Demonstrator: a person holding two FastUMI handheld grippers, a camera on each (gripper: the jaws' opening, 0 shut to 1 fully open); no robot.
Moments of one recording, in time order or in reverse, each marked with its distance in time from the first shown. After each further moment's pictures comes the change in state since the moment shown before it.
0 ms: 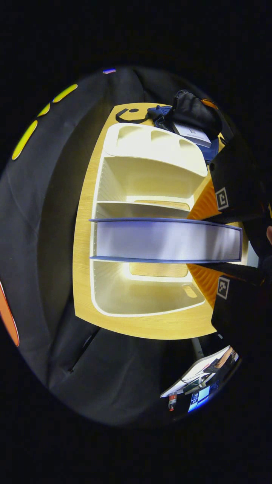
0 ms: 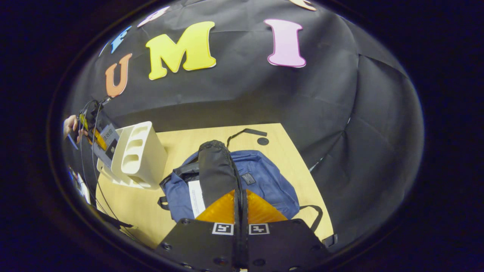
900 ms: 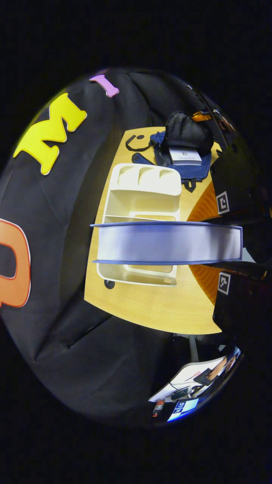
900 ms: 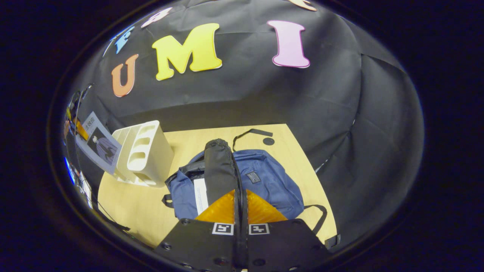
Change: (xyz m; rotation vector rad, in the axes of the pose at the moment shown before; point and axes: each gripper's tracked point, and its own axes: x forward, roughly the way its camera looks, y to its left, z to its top) left arm -0.136 0.024 -0.067 -0.087 -0.198 -0.142; right arm -0.005 0.005 -0.009 -0.018 -0.017 0.056
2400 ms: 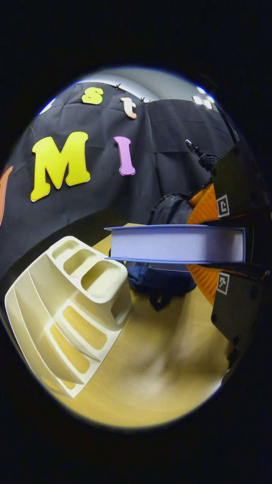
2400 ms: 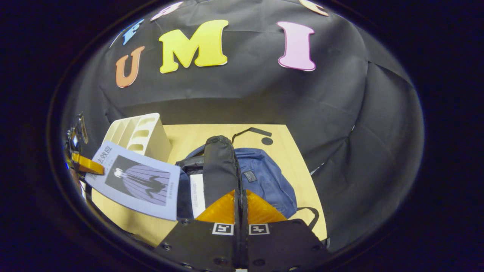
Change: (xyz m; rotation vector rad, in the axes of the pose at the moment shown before) left arm 0.085 -0.233 -0.156 -0.413 0.008 -0.843; right arm -0.003 -0.010 -0.001 -0.059 0.022 -0.035
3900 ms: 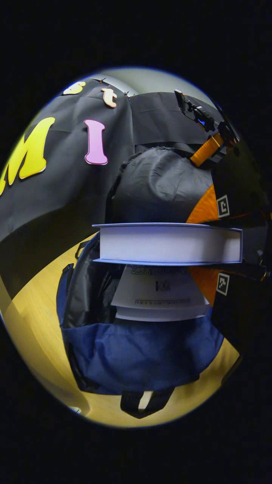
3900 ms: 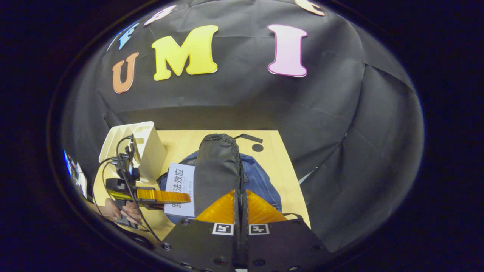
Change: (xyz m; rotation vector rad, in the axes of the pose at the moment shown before) left arm 0.215 -0.013 -0.083 0.059 0.172 -0.086; right arm -0.016 -0.037 0.033 -0.009 -0.009 -0.005
